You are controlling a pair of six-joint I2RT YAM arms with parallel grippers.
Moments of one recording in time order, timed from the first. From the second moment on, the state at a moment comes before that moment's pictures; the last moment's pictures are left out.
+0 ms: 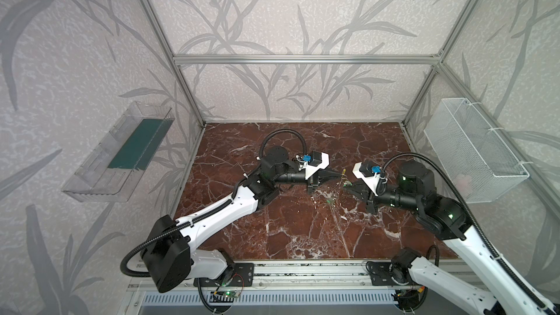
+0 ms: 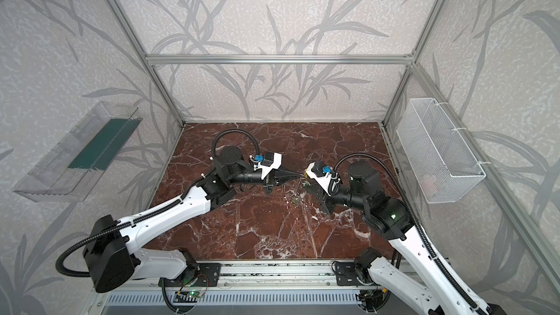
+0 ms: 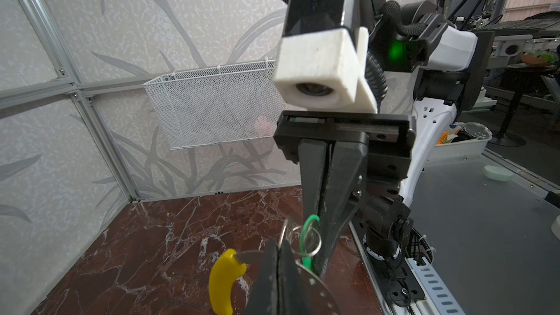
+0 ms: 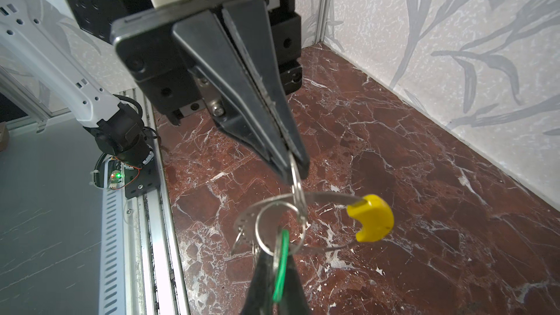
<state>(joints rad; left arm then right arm) -0.77 1.34 0.99 0.36 0.81 0.12 0.57 0.78 1.01 -0.68 -0.47 -0.20</state>
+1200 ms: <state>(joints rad) -0.77 1.32 0.99 0.25 0.79 0.22 0.57 0.82 1.05 -0.76 -0.41 -0.30</state>
